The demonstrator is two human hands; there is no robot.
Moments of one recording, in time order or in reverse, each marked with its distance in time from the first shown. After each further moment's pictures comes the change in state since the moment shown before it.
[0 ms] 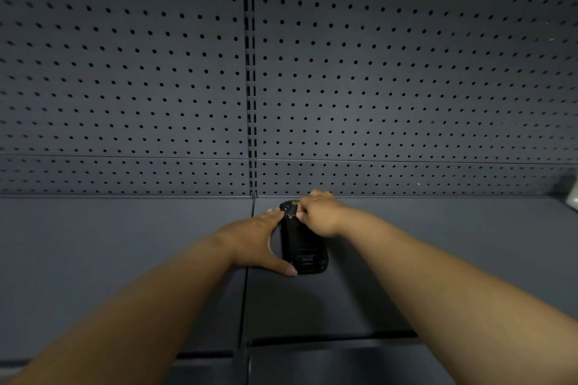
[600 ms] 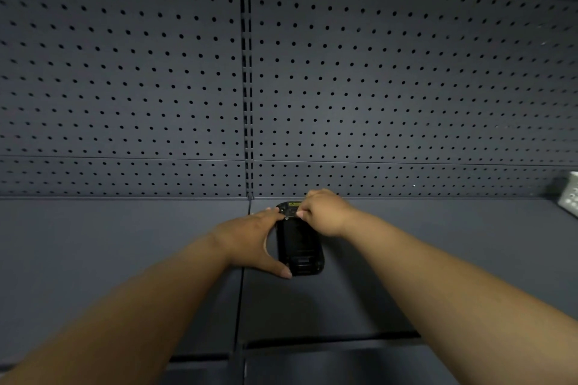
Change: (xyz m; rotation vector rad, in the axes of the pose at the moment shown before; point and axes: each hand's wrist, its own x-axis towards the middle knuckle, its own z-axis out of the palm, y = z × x) left_hand -0.003 0.006 -0.008 0.041 0.039 0.048; right_hand -0.004 0.010 -0.004 0.003 0.072 -0.059
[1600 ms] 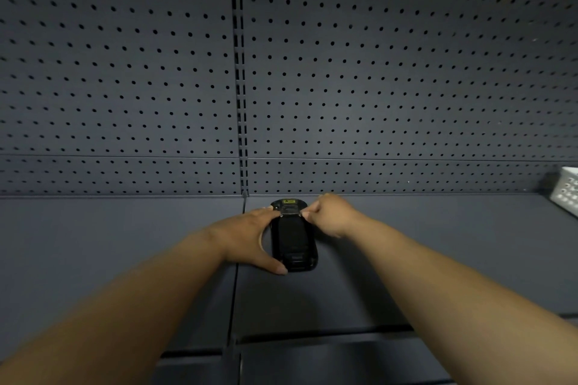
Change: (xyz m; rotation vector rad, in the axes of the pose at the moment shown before) left_hand 0.000 0.004 -0.001 -0.079 -0.038 0.004; right_hand -0.011 0.013 0.009 0.365 0.001 0.195
